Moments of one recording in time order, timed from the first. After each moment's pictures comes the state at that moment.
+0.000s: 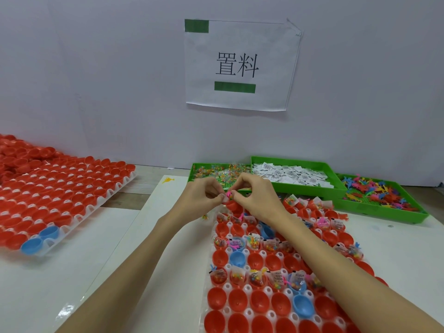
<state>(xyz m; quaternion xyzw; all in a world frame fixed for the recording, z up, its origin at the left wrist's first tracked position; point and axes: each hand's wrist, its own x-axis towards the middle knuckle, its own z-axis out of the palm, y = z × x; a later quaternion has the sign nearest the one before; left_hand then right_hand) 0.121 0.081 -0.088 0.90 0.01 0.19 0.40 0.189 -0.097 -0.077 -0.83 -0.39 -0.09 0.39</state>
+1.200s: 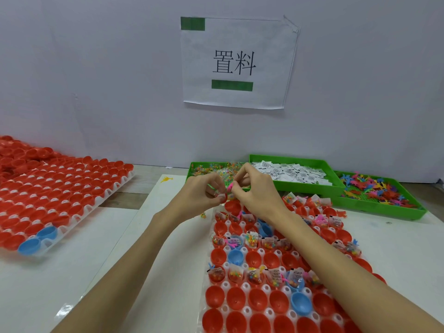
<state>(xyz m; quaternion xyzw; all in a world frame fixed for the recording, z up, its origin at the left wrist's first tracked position) 0.119 0.083 -0.078 0.92 -0.05 0.18 0.35 0.185 -0.098 -0.069 -0.82 -0.37 -0.12 0.43</state>
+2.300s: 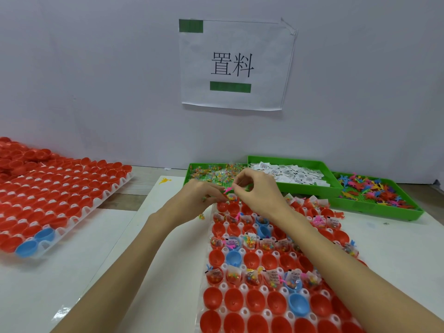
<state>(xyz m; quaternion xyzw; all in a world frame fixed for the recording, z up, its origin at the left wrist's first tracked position) 0.115 0.087 -0.073 0.95 -0.15 0.18 0.19 0.190 -0.103 -0.065 -0.85 -0.35 -0.10 0.39</state>
